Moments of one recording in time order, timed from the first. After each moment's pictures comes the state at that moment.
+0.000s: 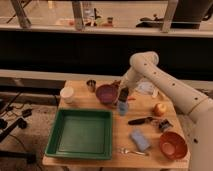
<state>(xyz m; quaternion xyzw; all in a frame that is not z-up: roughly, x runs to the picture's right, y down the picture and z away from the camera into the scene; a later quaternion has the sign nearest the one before) 0.100 0.003 0.826 -0.14 -0.25 -0.51 0.81</state>
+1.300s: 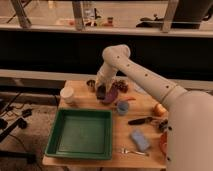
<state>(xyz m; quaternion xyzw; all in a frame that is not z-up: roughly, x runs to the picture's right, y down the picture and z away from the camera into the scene) -0.026 -0.013 0.813 -0.11 -0.32 -0.61 0.72</state>
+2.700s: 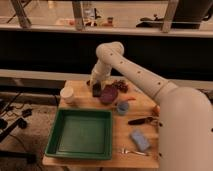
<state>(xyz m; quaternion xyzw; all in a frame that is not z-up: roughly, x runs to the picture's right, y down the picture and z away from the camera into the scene) -0.070 -0.029 0.814 -0.09 -0.32 -0.64 0.69</state>
